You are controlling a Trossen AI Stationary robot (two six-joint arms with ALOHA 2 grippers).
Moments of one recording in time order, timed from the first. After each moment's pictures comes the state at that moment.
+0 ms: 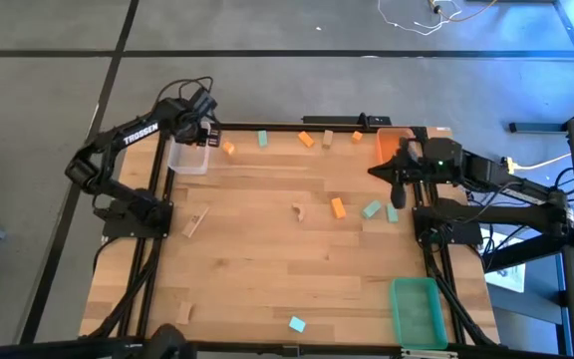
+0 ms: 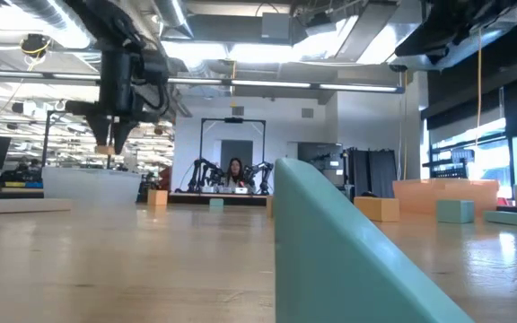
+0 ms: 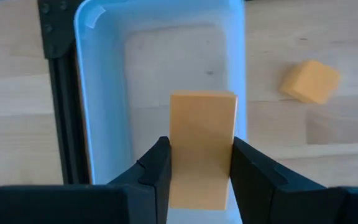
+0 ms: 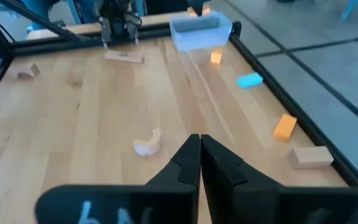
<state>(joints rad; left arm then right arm) 0.96 1.42 1.05 -0.94 -0.27 -0.53 -0.30 0.66 0.76 -0.55 -0.07 0.00</state>
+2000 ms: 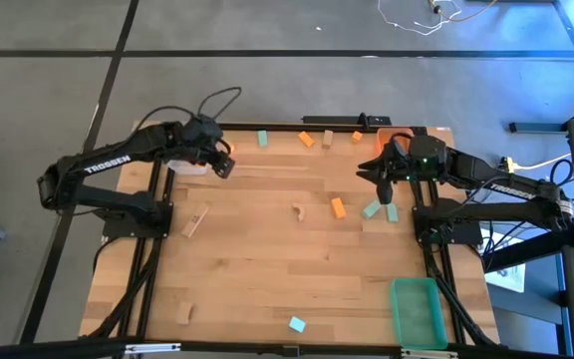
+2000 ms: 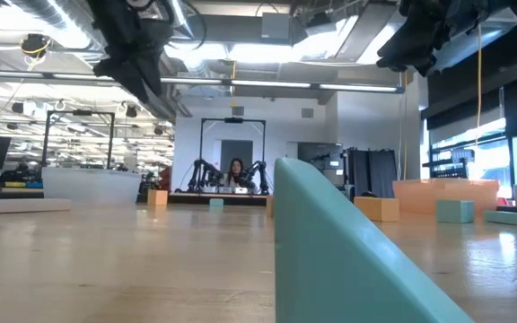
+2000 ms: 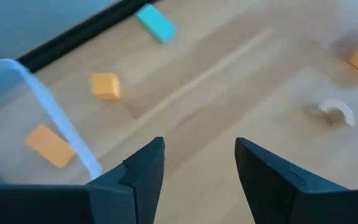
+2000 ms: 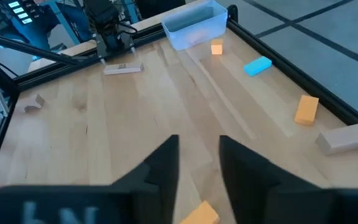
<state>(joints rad) 0.43 1.10 1.05 -0.86 -0.17 -0.48 -0.30 0.77 0.76 -0.45 -0.07 0.21</state>
